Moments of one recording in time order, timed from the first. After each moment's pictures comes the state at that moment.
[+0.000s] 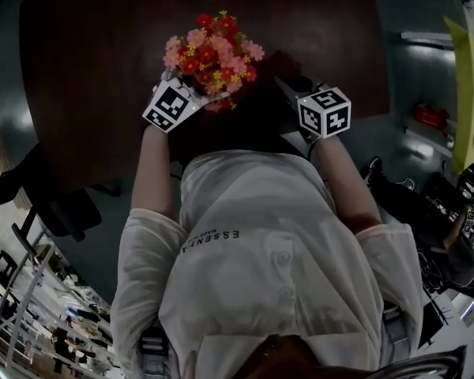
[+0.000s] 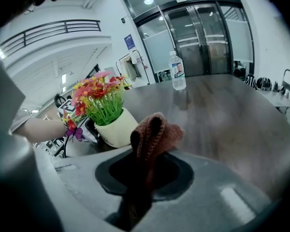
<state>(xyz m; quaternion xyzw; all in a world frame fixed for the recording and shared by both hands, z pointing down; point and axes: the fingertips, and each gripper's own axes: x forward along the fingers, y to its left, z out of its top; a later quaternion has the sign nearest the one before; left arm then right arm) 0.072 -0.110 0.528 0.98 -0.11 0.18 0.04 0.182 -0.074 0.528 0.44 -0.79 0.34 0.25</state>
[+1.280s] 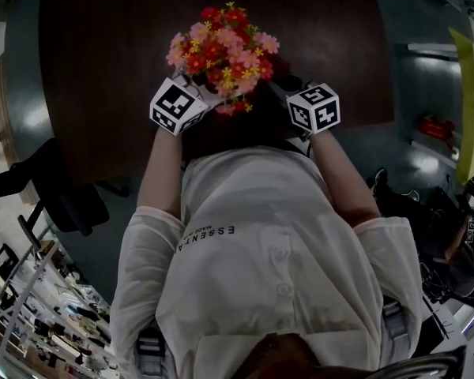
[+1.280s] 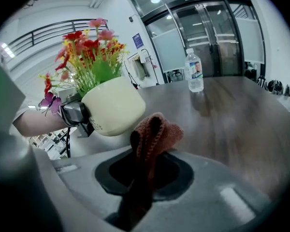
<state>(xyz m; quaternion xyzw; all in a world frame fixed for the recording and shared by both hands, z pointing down) 0.075 -0.121 0.442 0.98 -0.15 0.09 0.12 0.137 -0.090 0.523 0.40 -0.82 0.32 0.25</state>
